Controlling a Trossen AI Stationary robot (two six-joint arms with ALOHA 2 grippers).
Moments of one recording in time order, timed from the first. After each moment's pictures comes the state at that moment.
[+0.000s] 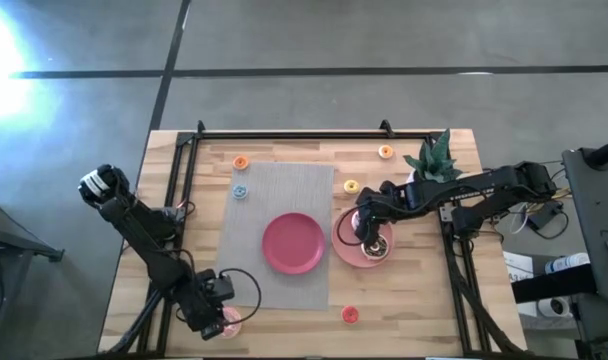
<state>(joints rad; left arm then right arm) -0.90 1.41 0.84 -0.52 -0.05 -1.31 0.06 1.38 0.93 -0.74 0.26 0.59</state>
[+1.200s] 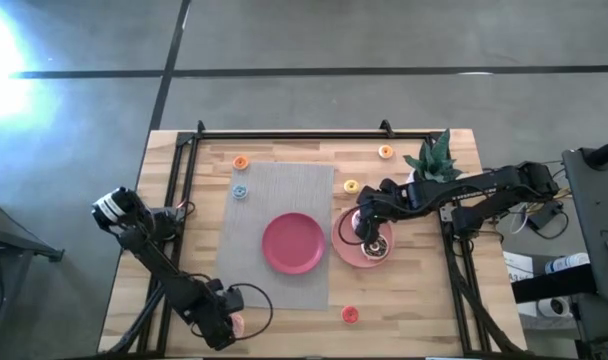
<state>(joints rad) -0.90 1.67 0.94 -0.49 -0.02 -1.32 0.07 1.35 0.93 -0.72 0.29 0.57</state>
